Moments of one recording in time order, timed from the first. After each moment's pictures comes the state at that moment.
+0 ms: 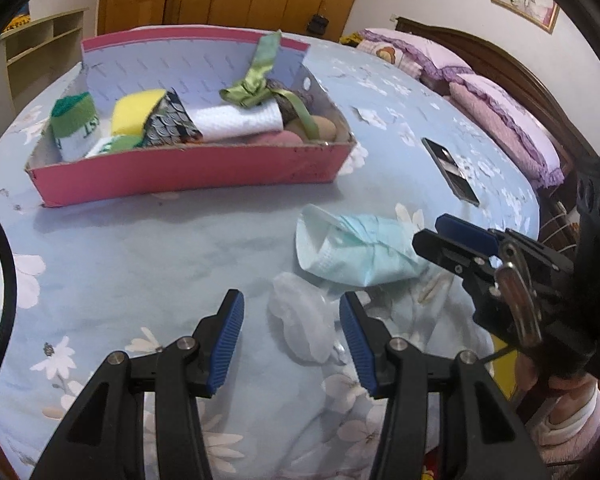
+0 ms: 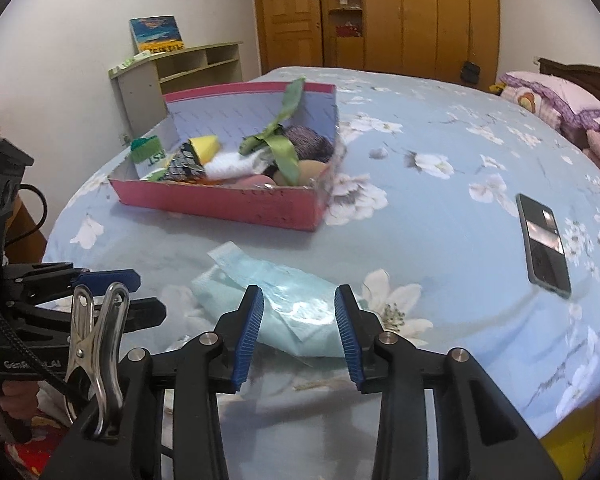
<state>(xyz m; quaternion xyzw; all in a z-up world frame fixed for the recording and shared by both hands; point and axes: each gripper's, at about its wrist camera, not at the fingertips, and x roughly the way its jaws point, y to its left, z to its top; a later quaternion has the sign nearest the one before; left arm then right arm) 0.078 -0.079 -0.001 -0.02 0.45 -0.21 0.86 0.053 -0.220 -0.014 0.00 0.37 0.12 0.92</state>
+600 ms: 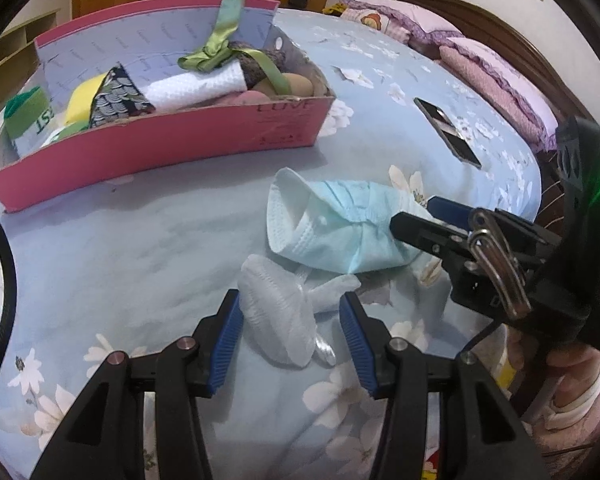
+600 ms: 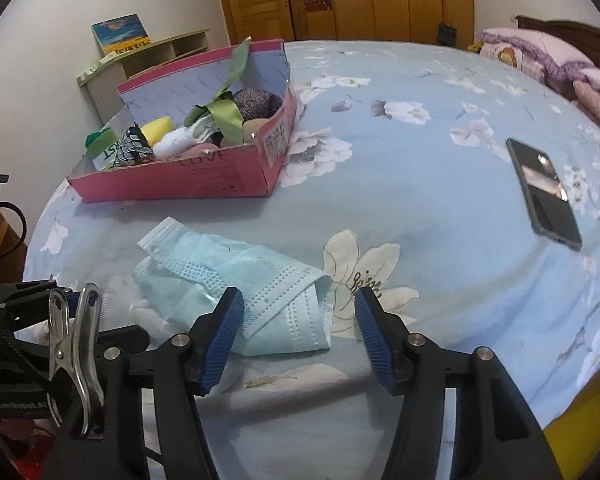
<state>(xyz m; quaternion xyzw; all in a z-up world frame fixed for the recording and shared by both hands) 0.087 -0.107 -0.023 0.02 0.49 -0.23 0.84 0.072 -0.243 -0.047 0.05 0.41 0.09 0.91</state>
